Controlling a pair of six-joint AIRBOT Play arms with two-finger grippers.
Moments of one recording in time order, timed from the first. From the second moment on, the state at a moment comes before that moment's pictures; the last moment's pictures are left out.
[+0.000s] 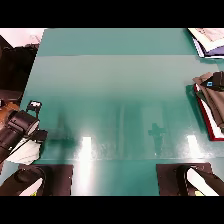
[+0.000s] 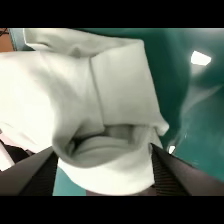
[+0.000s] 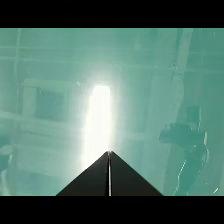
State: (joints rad) left arm -0.34 -0.82 0.58 2.06 -1.48 -2.01; right arm -0.33 -0.97 1.32 -1.10 1.49 1.37
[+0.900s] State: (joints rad) left arm -0.48 -0.84 1.34 1.73 -1.21 -1.64; right arm -0.33 -0.97 1.32 -1.09 1.52 1.37
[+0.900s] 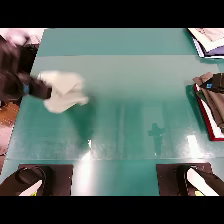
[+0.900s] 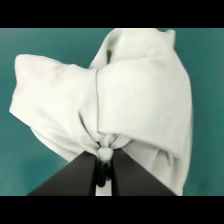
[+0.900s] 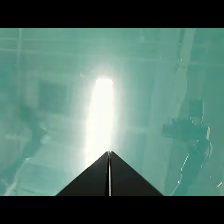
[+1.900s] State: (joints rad) left arm -0.43 -1.53 1.68 1.18 -1.41 -1.37; right arm -0.33 -0.97 1.32 -1.09 1.53 1.37
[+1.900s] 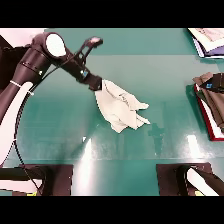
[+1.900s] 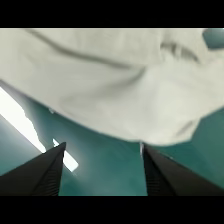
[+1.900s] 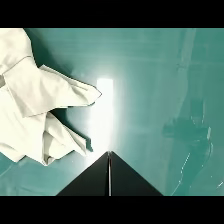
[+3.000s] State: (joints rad) left arm -0.67 -1.36 0.93 0.80 -0.73 -1.48; right arm -0.33 -0.97 1.27 -0.98 1.51 1.36
